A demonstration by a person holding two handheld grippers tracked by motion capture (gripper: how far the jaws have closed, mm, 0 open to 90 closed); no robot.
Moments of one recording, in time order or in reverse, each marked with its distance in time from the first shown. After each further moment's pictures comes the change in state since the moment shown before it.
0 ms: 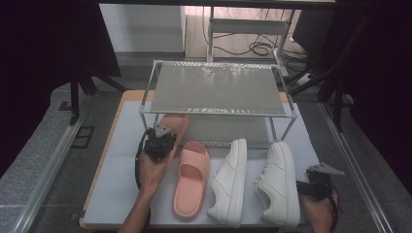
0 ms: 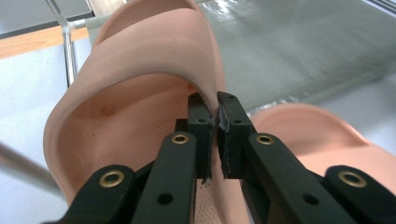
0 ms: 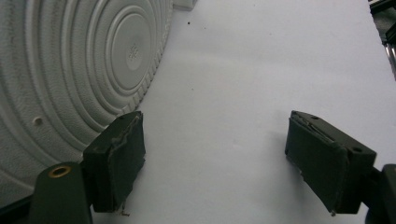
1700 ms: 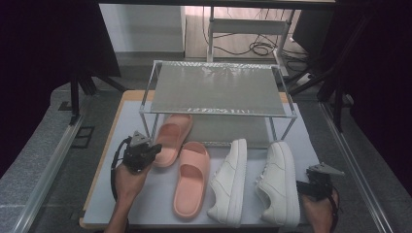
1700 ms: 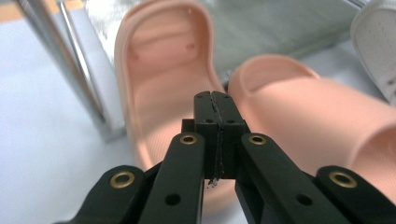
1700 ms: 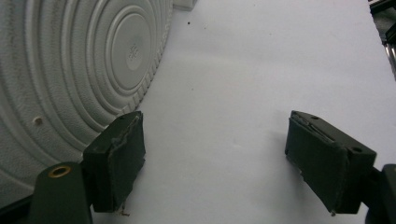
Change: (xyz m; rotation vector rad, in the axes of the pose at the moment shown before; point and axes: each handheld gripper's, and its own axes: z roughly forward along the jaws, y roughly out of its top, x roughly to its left) left arm 0.033 -0.034 -0.059 0.041 -0.136 -0.022; right arm 0.000 0.000 0.000 0.000 0.000 0.000
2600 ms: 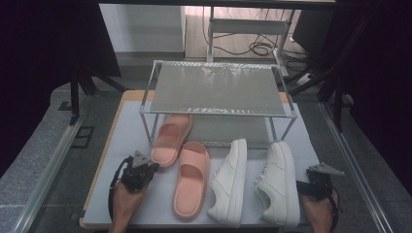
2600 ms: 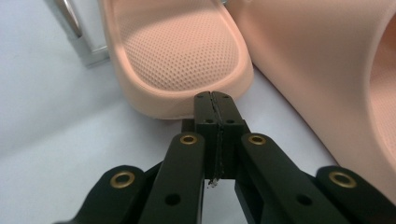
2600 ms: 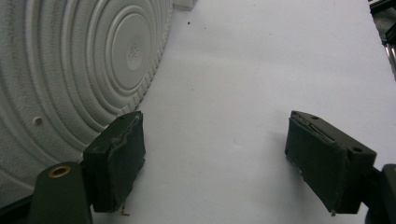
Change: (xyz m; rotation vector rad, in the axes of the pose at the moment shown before) left arm -0.015 -0.047 0.007 0.089 0.036 0.051; right arm 0.000 0.000 0.000 0.000 0.000 0.000
